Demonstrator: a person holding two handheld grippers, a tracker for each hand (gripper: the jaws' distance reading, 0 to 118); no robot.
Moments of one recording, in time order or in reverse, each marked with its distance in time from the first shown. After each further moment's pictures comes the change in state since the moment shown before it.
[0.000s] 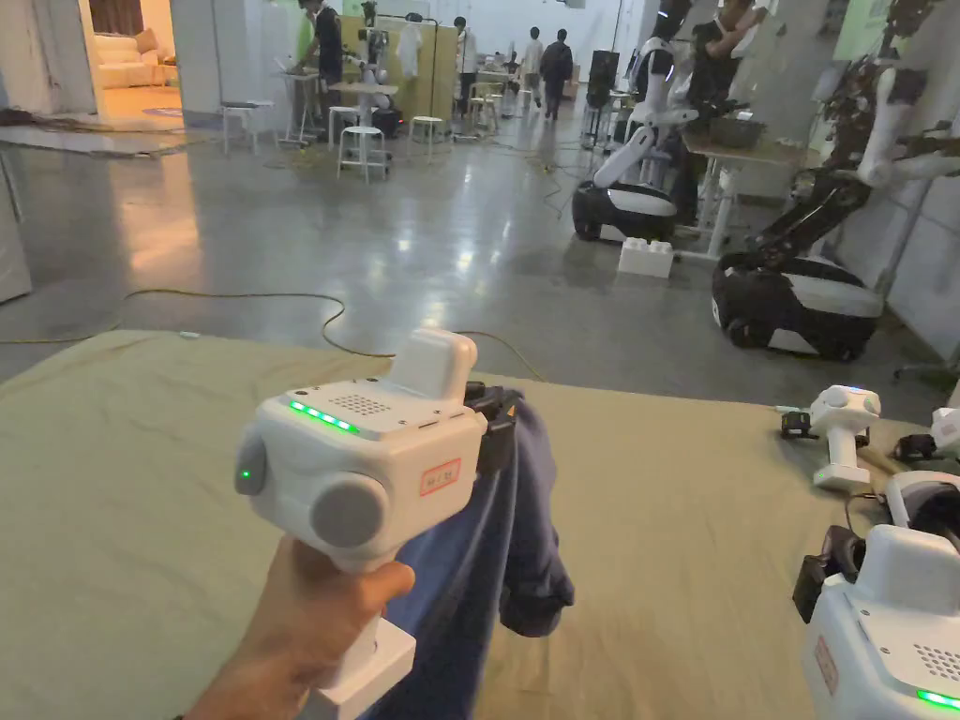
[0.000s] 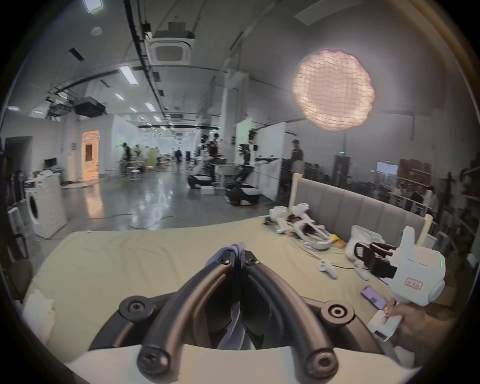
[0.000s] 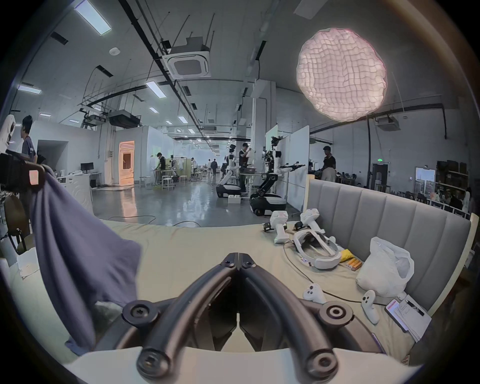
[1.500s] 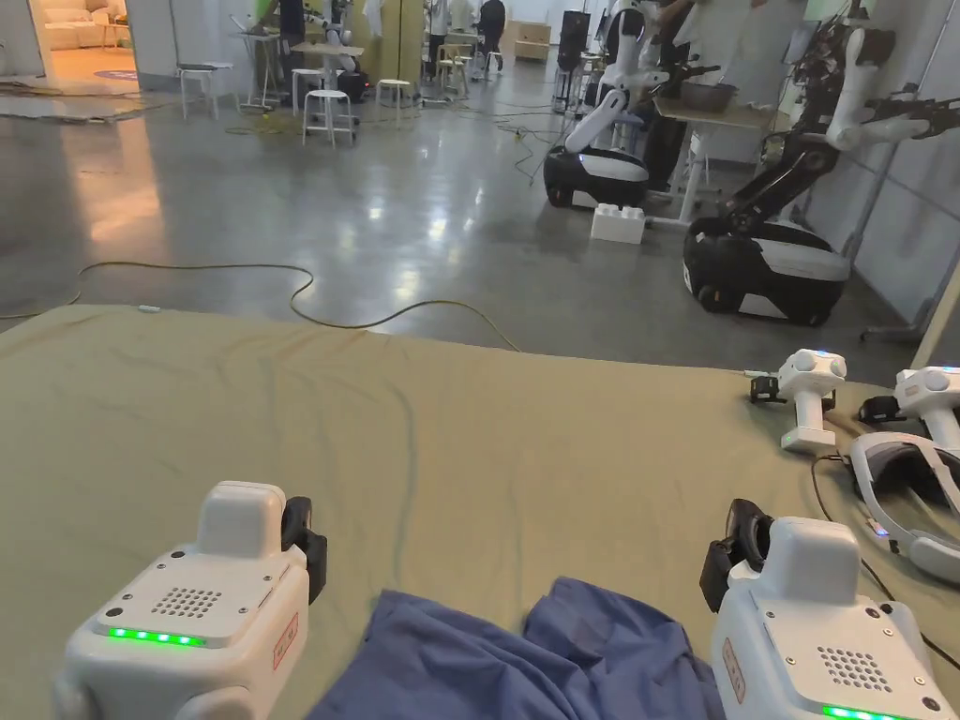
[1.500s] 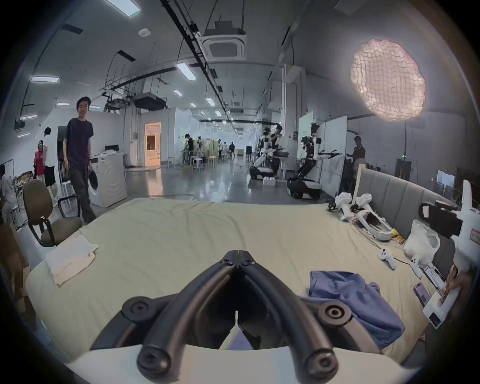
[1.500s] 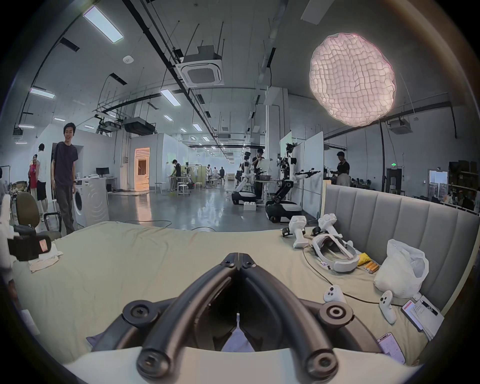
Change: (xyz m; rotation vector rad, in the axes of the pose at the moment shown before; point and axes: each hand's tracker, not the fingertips) left arm -0.052 -0.127 0.057 -0.039 0.475 0.102; right arm -0.036 -0.018 0.011 0.053 0.116 0.004
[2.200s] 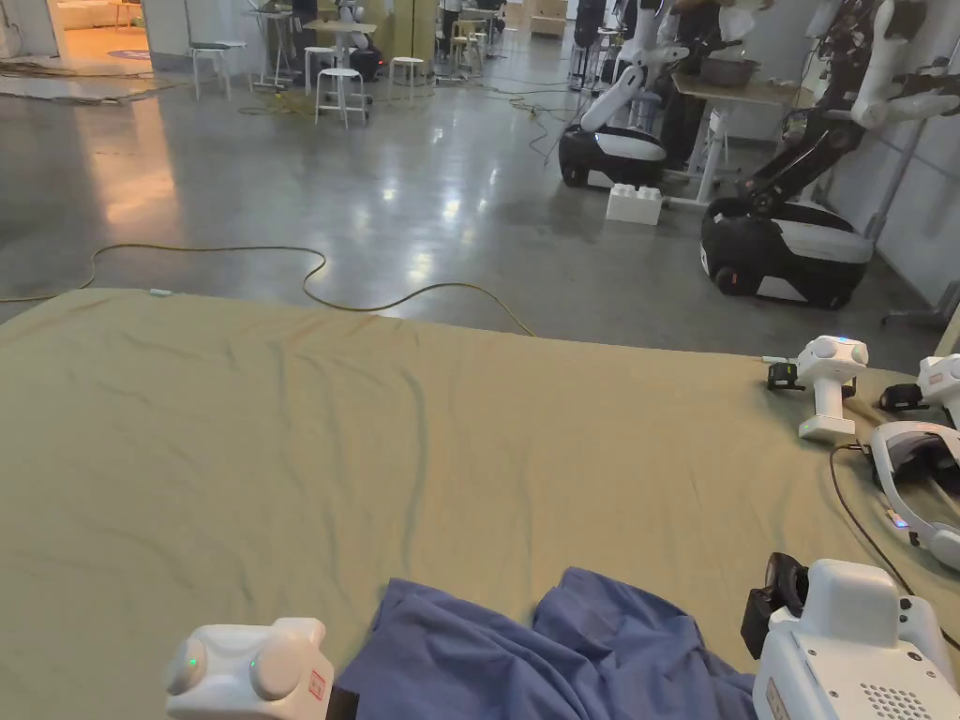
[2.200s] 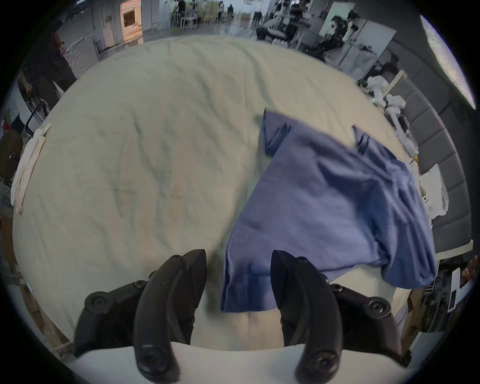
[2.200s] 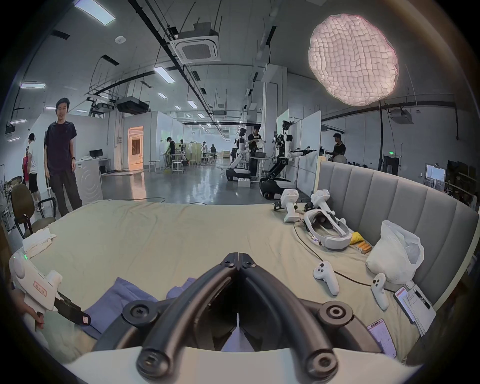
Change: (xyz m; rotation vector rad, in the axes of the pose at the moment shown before) left arm -0.013 -0.131 -0.132 -0.962 -0.037 0.074; right arm 0.030 -0.032 -0.011 -0.164 -0.041 0.017
